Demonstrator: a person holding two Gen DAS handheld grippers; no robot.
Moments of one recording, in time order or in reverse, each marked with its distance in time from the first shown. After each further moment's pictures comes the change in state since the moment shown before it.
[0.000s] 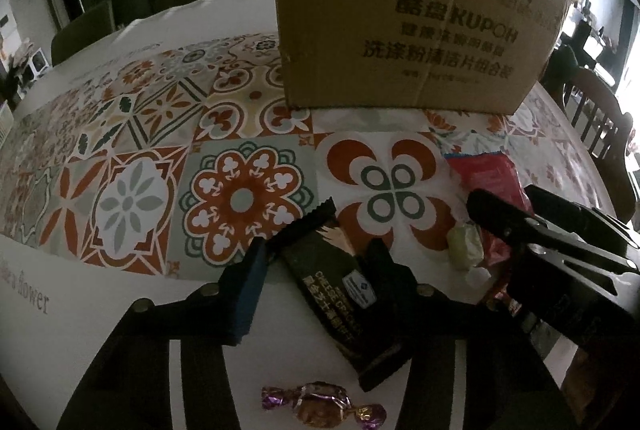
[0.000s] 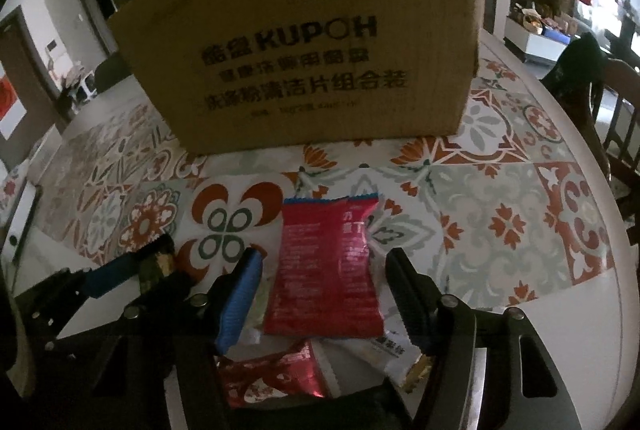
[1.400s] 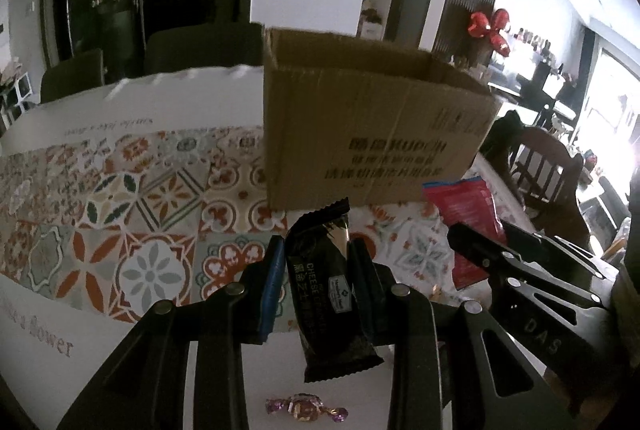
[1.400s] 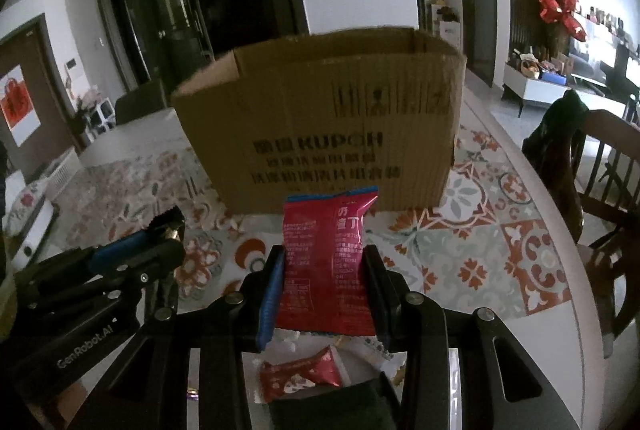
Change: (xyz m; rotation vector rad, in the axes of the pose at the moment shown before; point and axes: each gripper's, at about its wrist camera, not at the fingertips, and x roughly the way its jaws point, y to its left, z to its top) left arm -0.076 0.007 0.027 0.007 -0.233 -0.142; right arm -0.068 0.011 0.014 -0.042 -0.191 0.015
